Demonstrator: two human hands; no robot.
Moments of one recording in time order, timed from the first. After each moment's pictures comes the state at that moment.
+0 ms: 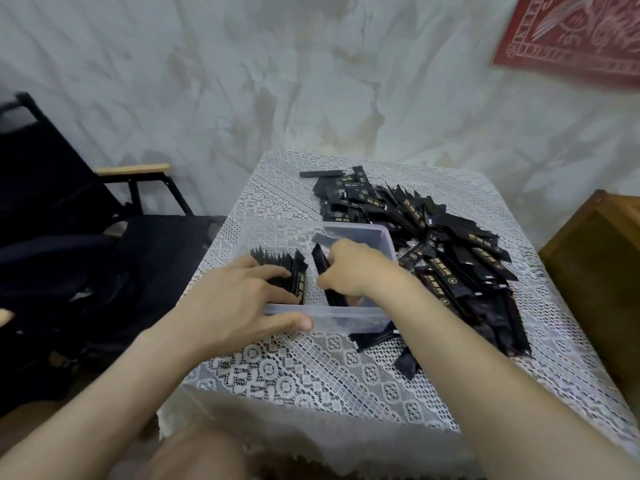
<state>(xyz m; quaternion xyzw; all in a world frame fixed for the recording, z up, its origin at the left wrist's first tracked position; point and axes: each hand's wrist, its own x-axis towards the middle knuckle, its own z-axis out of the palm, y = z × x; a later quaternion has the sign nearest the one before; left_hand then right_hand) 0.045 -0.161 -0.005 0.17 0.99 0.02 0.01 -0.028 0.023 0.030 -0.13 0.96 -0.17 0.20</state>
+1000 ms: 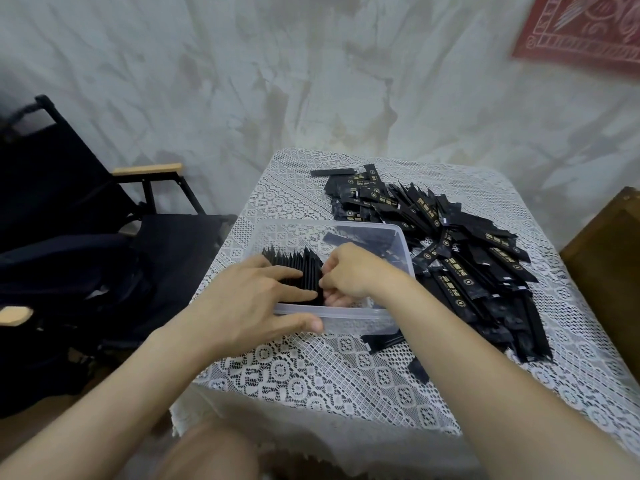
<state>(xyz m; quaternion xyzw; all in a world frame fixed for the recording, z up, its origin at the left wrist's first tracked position) 0.047 -0.161 -0.003 0.18 0.98 0.05 0.01 -0.039 0.013 0.008 -0.06 0.88 -0.38 0.30</state>
